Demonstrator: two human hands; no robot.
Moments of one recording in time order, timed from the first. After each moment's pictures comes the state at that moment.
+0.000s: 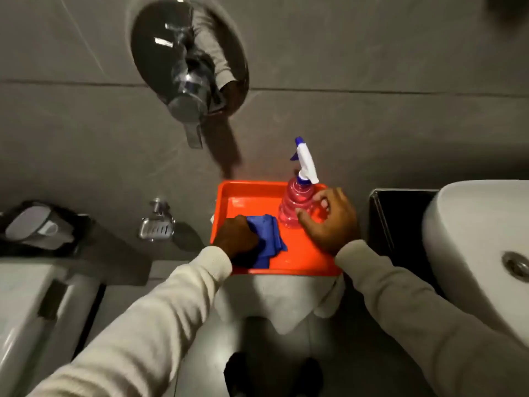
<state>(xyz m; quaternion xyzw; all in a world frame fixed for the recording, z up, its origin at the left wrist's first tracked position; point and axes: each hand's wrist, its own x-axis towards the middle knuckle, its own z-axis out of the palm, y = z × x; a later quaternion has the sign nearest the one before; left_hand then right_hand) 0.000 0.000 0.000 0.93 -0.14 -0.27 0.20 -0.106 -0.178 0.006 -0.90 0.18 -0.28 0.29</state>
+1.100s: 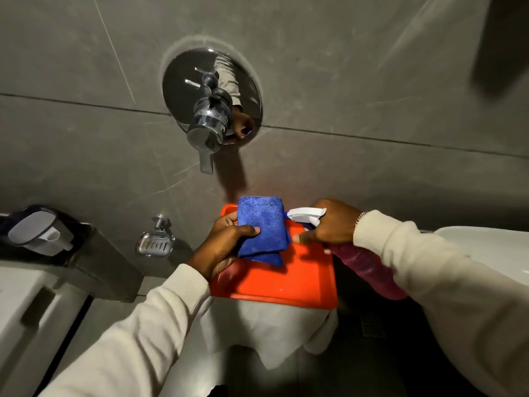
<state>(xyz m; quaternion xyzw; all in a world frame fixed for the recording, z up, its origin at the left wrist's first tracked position) 0.003 0.008 0.048 0.57 -0.01 -0.33 0.75 -0.065 -0.199 0.125 -0.97 0.00 0.16 0.16</state>
